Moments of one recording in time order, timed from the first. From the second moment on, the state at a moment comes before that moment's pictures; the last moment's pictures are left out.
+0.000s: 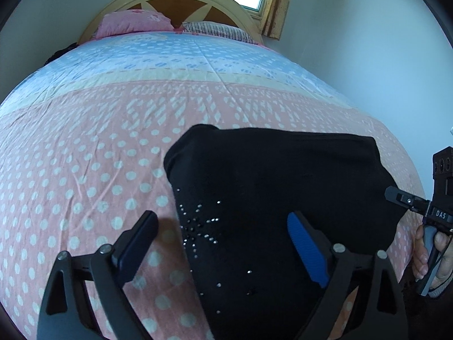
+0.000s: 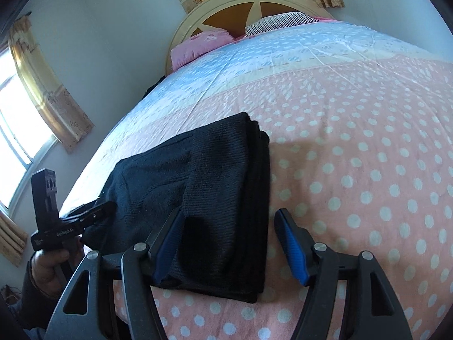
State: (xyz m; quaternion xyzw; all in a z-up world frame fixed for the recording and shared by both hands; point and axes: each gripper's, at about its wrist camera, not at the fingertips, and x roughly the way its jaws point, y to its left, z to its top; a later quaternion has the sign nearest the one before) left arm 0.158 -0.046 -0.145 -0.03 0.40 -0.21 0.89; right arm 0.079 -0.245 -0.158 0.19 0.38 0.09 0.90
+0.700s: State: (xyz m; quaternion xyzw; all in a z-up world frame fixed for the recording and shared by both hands) left arm 0.153 -0.051 -0.138 -0.04 0.38 -0.25 0.89; right arm 0.074 -0.235 -0.154 0.19 0.36 0.11 0.91
